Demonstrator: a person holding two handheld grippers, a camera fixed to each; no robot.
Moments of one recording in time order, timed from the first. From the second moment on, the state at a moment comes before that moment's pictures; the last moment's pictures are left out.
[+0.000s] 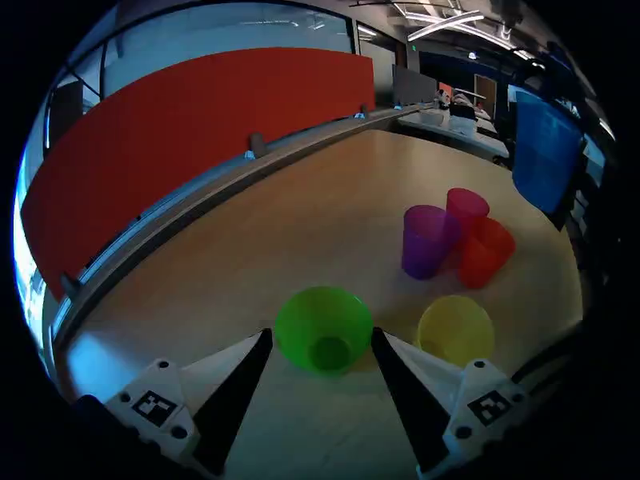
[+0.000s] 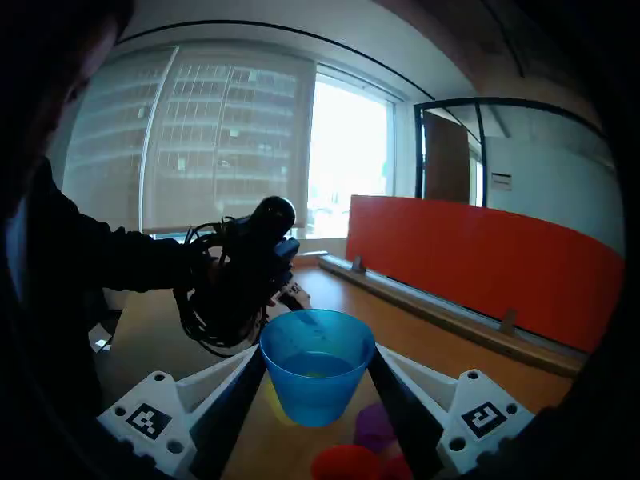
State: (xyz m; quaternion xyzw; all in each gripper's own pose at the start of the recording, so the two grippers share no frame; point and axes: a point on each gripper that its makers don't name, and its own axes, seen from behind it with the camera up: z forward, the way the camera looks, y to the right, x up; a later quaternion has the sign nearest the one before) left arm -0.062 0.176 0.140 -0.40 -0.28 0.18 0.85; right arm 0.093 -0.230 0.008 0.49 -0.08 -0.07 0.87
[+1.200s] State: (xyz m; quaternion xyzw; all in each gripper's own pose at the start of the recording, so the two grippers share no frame) left arm -0.076 0.188 0.163 -0.40 -0.28 0.17 0.86; right arm 0.086 -0.224 0.012 0.48 -0.08 -0.07 0.87
